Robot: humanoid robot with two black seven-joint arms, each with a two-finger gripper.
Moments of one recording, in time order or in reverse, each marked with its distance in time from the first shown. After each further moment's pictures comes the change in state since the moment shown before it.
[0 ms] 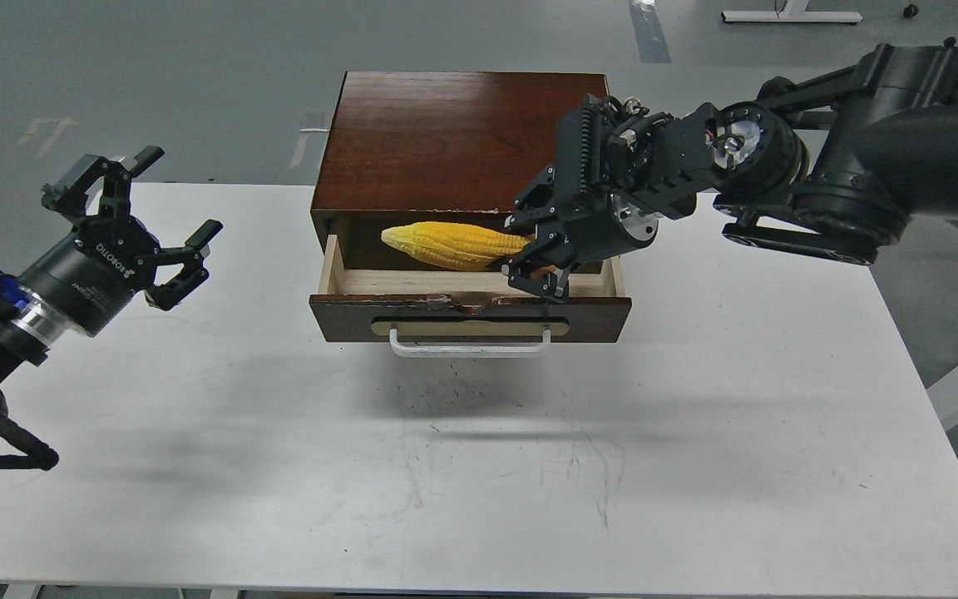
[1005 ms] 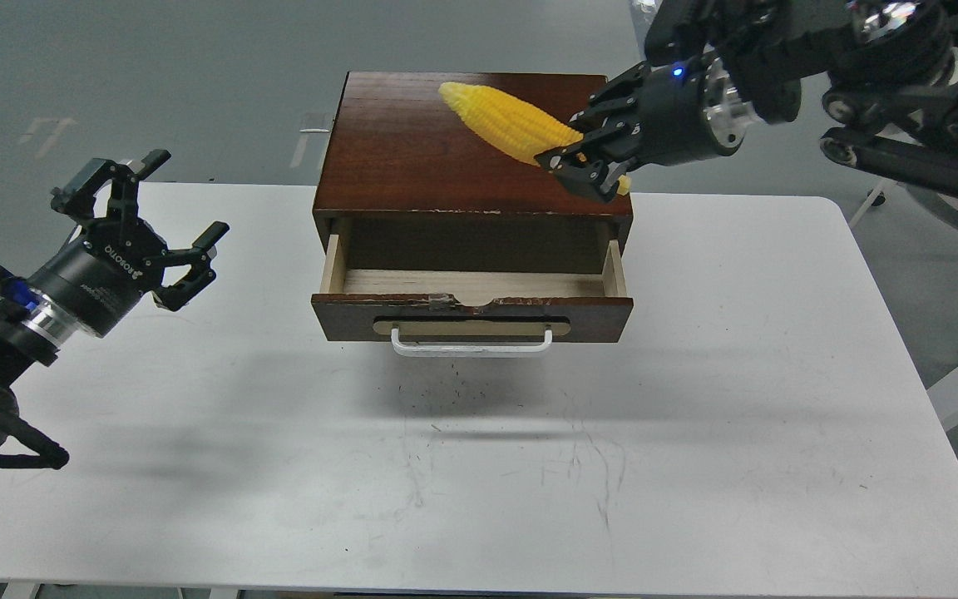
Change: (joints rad) left arm -0.003 -0.023 0.000 0.013 -0.001 0.000 0.000; right arm 0.074 -0.227 0.249 0.101 0.043 0.290 0.000
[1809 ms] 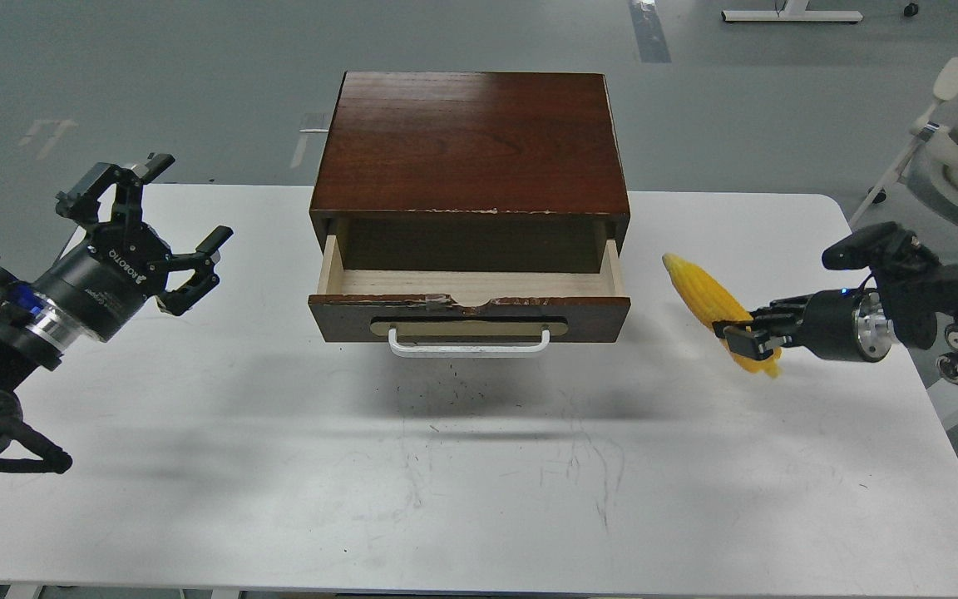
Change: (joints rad) left arm 0.006 -0.007 0.002 0.001 0.000 0.000 0.000; right arm -0.618 -0.377 0.246 -0.142 0.010 0.003 0.000
